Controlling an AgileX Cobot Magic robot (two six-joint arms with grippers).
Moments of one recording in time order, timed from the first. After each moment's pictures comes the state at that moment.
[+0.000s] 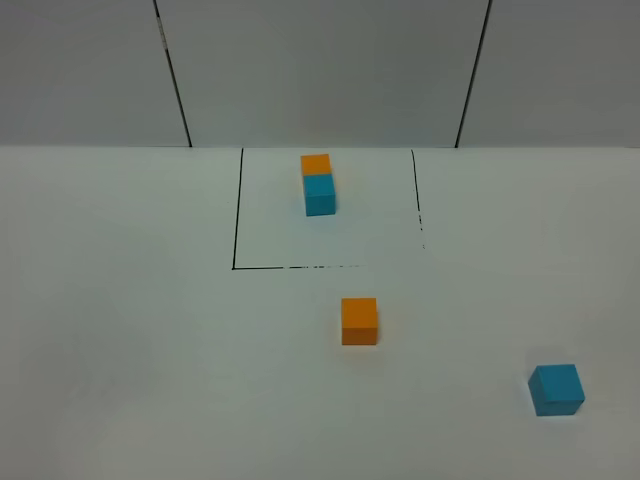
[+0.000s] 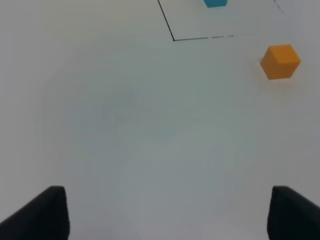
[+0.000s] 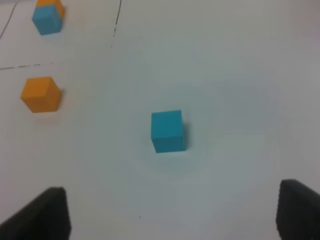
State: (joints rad) left arm 0.05 0.02 -0.51 -0.27 1.08 0.19; right arm 0.00 -0.01 -0.49 0.14 1.06 -0.10
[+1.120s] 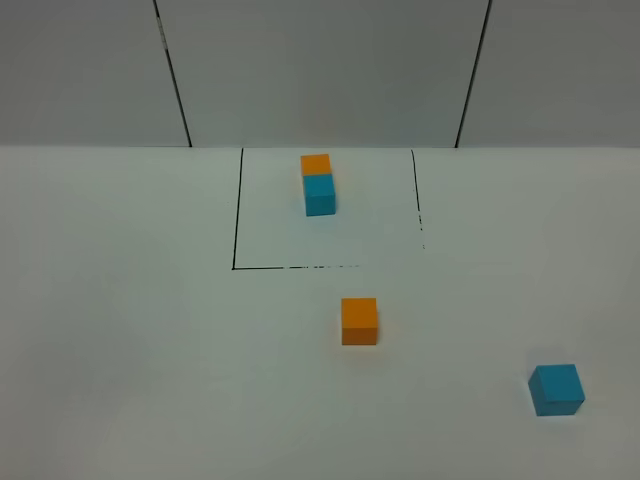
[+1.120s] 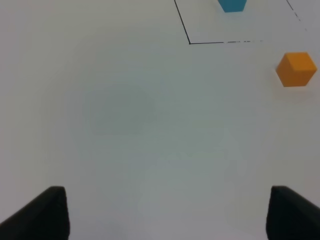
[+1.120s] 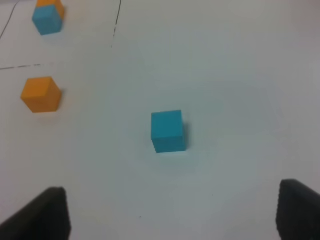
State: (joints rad) left arm 0.05 -0.01 -0.50 -0.22 1.08 0.14; right arm 0.00 -0.01 -0.49 0.14 1.06 -0.10
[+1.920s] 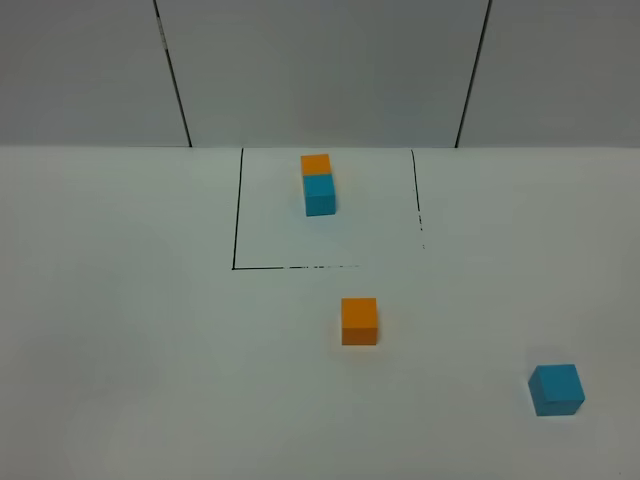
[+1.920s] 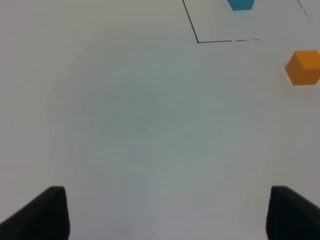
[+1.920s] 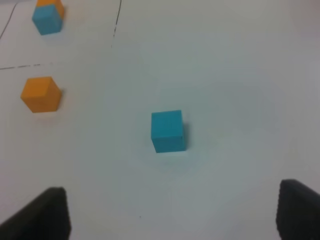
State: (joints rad) left arm 0.05 -0.01 -0.50 -0.20 1.08 0.14; right arm 0.00 -0.01 -0.49 0.14 1.06 -0.10
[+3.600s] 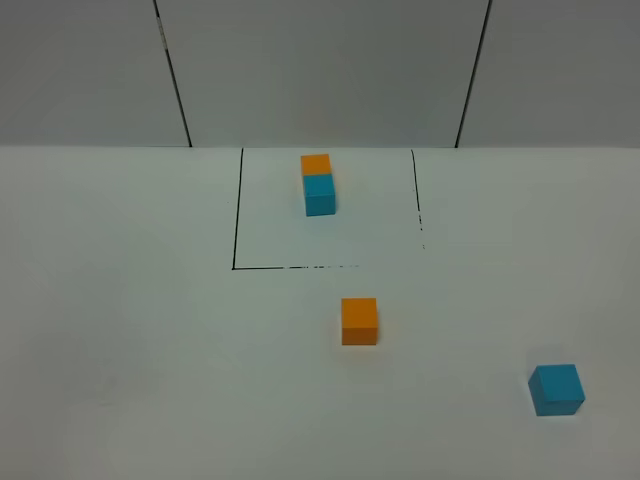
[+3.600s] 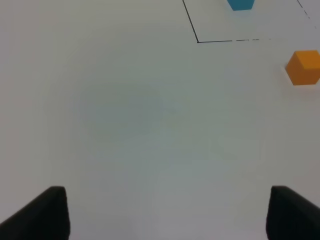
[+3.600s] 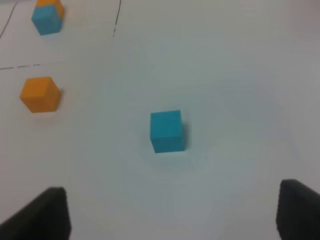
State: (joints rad) left arm 0.05 -0.01 -0.50 -0.20 1.08 0.14; right arm 0.00 -0.01 -0.49 0.13 1.06 -0.10
